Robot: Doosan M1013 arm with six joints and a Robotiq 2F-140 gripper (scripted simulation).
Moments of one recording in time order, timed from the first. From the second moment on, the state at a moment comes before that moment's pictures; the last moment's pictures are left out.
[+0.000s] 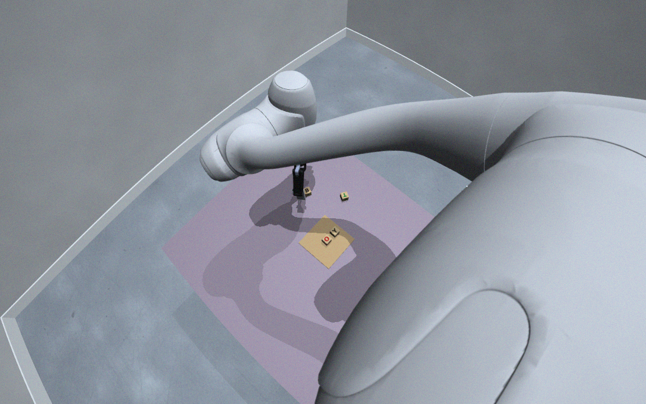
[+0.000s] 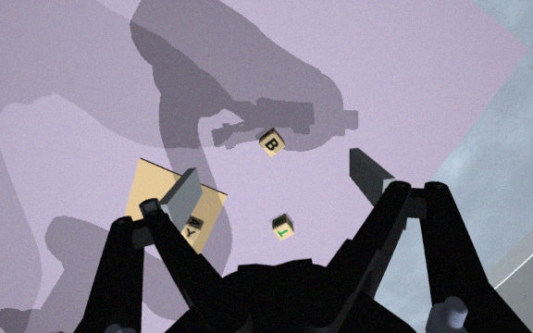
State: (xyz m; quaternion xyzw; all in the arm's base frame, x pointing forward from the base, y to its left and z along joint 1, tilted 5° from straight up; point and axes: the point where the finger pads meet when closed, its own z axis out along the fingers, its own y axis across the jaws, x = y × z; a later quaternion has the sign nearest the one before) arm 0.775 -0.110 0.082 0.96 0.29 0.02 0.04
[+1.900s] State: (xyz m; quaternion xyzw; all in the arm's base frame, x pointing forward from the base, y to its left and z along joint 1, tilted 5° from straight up) arm 0.775 -0.111 0.076 0.85 0.53 0.01 0.04
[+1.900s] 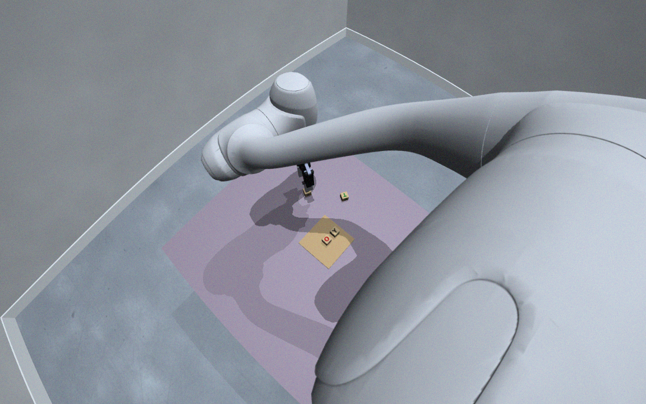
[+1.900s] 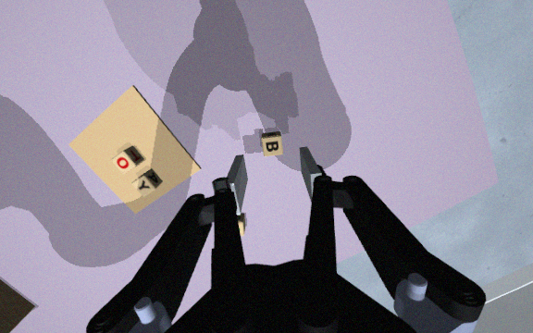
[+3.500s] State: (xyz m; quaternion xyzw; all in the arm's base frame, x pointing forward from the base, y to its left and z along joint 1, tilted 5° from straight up) arm 0.778 -0.113 0.033 0.85 0.53 0.01 0.04
